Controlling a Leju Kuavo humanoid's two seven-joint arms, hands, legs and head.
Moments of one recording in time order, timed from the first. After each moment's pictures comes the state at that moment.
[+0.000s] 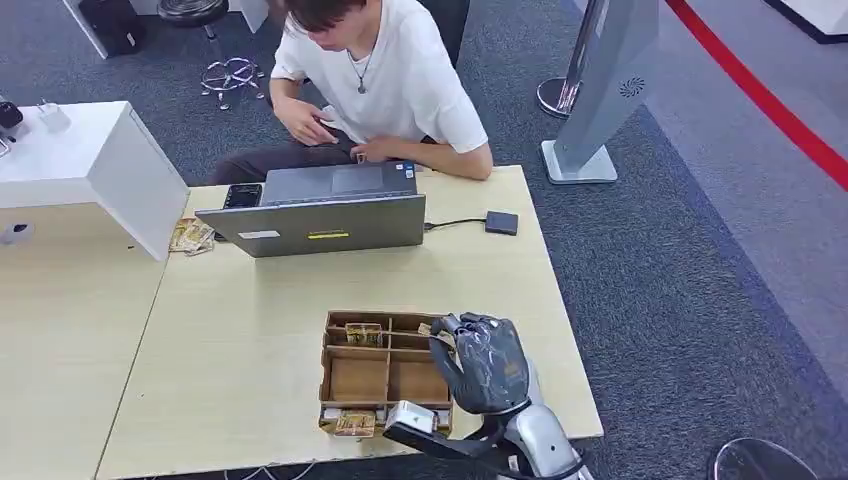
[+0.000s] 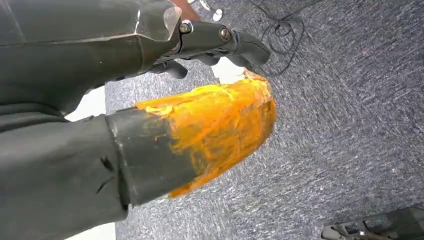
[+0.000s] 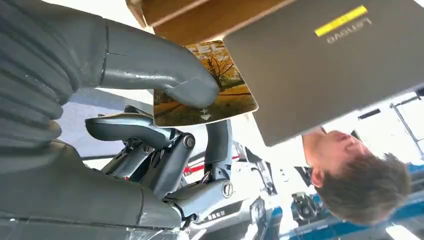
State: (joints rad) left arm -0.04 -0.21 0.91 -0.22 -1.53 0.23 -0.04; right arm 0.02 0.04 0.50 -1.56 1.23 -0.66 -0.15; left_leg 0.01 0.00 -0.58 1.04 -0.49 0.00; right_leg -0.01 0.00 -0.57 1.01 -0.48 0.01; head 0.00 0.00
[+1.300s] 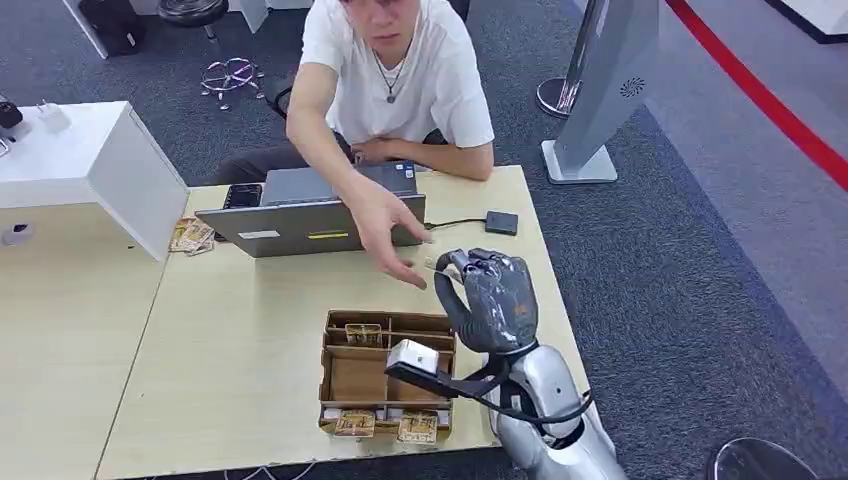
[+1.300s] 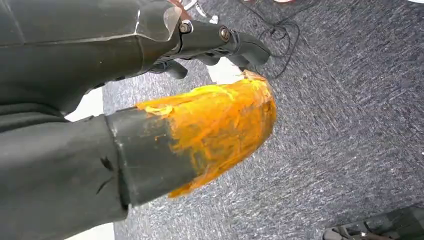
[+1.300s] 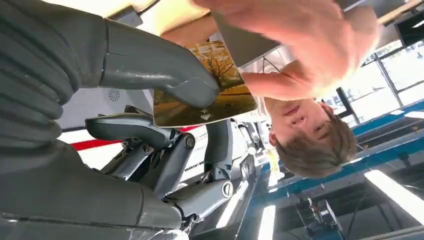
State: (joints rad) left arm -0.04 -0.21 0.91 -0.22 -1.56 0.23 -0.05; right arm -0.19 0.03 0.48 -1.54 1.22 -0.65 -0.13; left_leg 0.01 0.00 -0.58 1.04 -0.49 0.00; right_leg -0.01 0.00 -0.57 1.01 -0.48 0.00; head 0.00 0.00
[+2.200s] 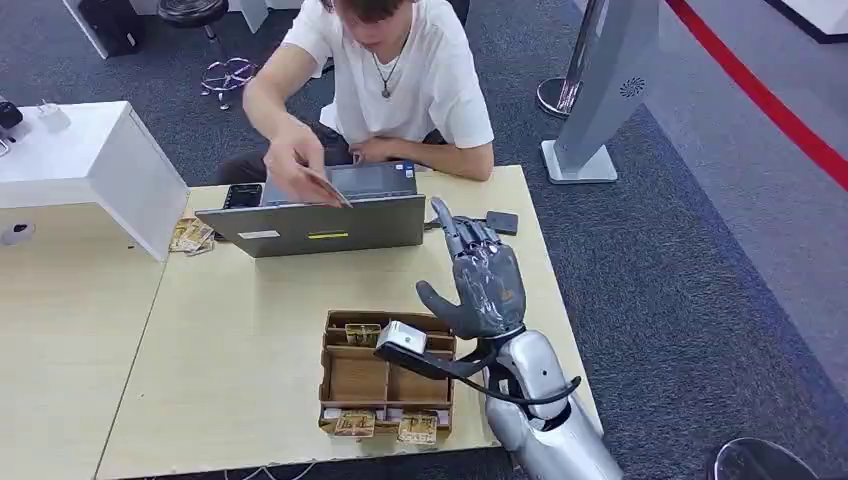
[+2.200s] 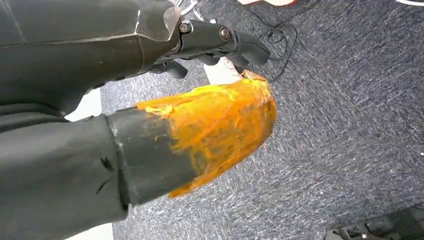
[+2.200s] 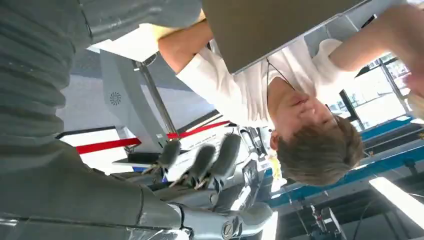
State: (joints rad) left arm -0.04 -0.20 0.90 -0.22 -1.56 0.23 -0.05; right arm -0.24 0.07 0.48 -1.48 1.22 -0.64 -0.12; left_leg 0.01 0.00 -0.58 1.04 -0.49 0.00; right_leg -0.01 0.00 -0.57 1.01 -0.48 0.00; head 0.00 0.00
